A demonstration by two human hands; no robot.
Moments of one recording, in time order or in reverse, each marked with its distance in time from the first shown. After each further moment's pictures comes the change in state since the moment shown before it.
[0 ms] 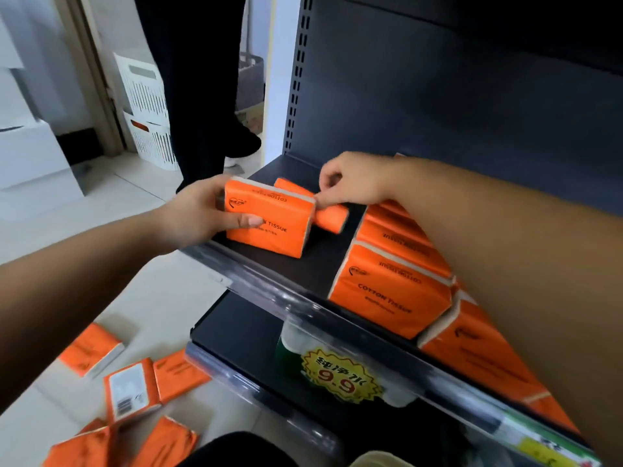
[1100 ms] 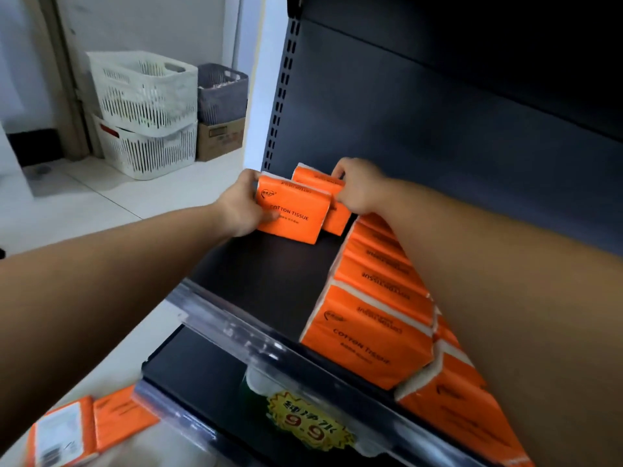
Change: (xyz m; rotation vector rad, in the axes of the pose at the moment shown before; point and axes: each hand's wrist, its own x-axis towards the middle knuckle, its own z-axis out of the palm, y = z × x) left_hand 0.102 0.004 0.050 0.117 0.204 -0.175; right_hand 0.048 0.044 -0.009 -0.020 0.322 0.221
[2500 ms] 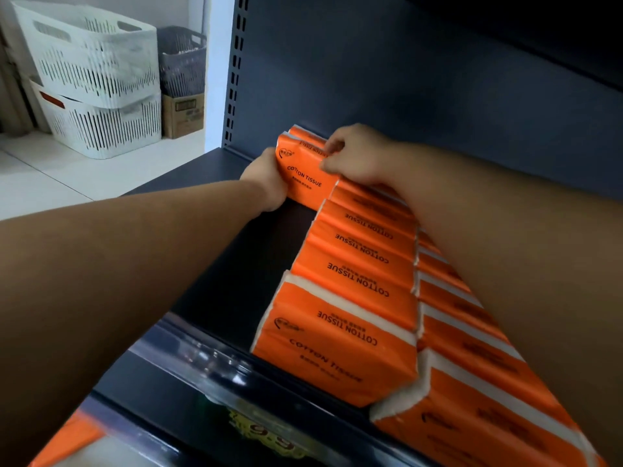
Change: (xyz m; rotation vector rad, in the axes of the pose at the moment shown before) left_hand 0.064 0.024 0.094 0.239 0.100 0.007; right_hand 0.015 0.046 -0.005 0.058 -0.051 0.026
